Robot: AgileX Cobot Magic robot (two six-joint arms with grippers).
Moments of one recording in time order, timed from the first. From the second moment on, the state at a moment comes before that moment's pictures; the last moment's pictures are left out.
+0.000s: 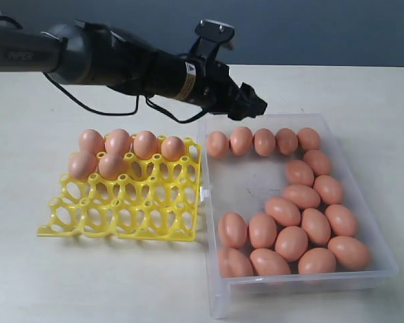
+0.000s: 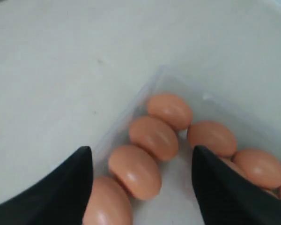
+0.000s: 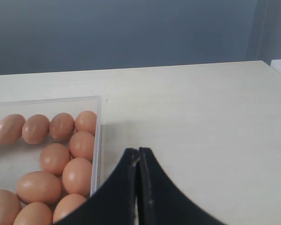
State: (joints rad) left arm -0.42 2.07 -1.45 1.75 -0.49 -1.75; right arm -0.03 0.00 0.00 0.04 0.31 0.03
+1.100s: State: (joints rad) left arm -0.42 1.22 -0.85 1.75 0.10 -1.60; right arm -0.03 0.00 0.00 0.04 0.31 0.03
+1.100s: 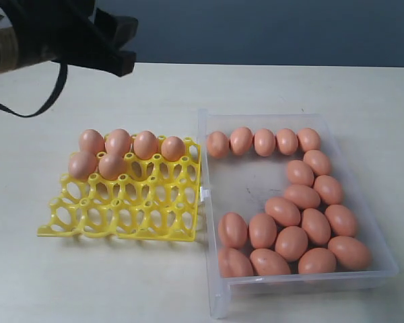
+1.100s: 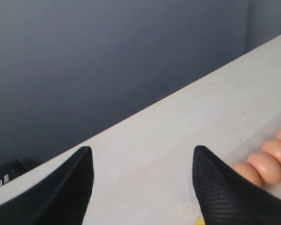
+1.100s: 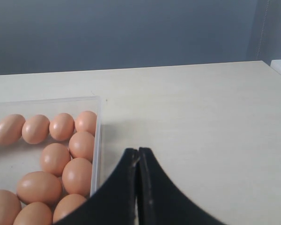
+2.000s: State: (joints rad) left arm -0.56 1.40 -0.72 0.10 -0.31 0.24; right arm -0.03 0.00 0.00 0.04 0.31 0.03
